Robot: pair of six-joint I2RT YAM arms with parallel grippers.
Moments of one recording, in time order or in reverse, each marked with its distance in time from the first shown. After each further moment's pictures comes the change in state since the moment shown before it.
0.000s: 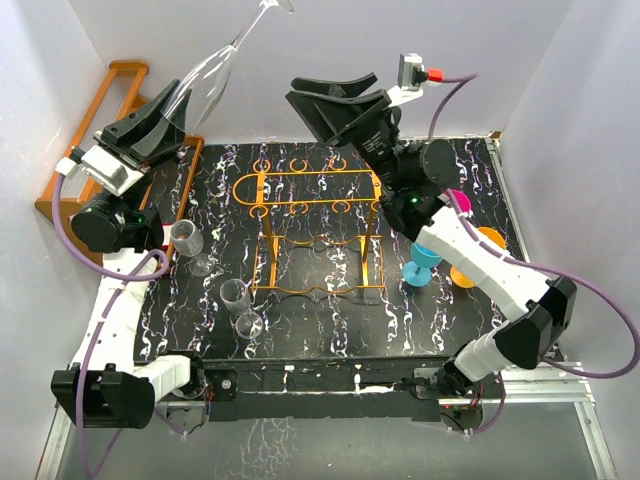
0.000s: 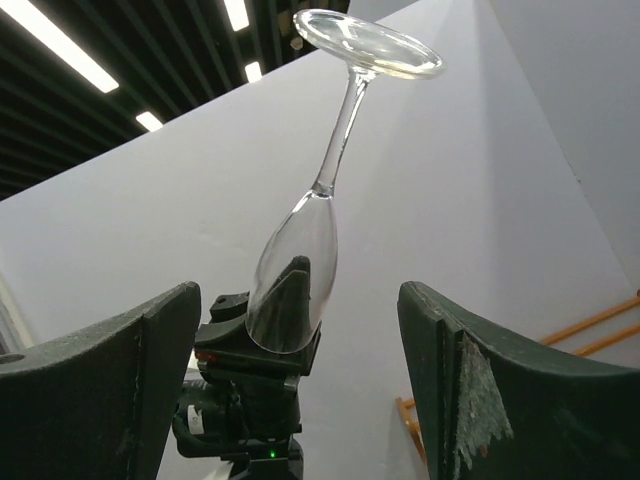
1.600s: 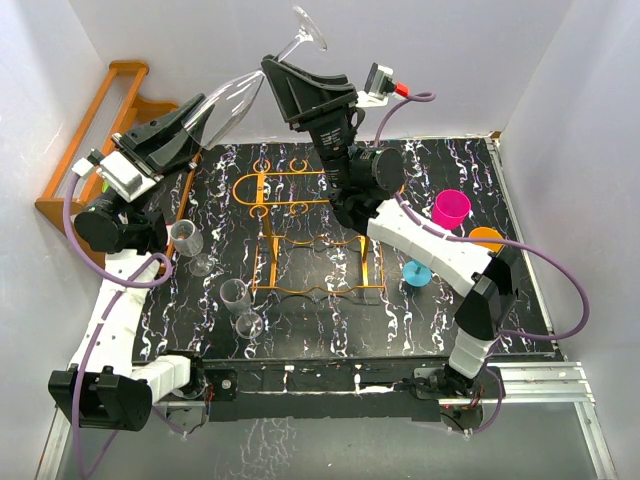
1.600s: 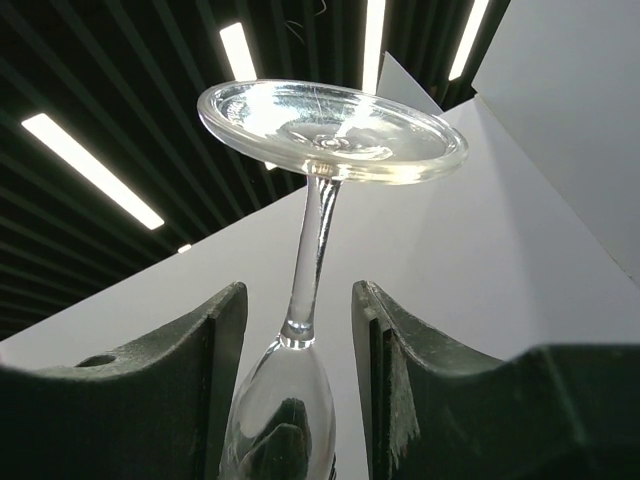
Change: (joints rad) left arm -0.049 -0.001 0.000 -0.028 0.134 0.011; right arm 0.158 0.288 0.201 0.317 0.336 -0.013
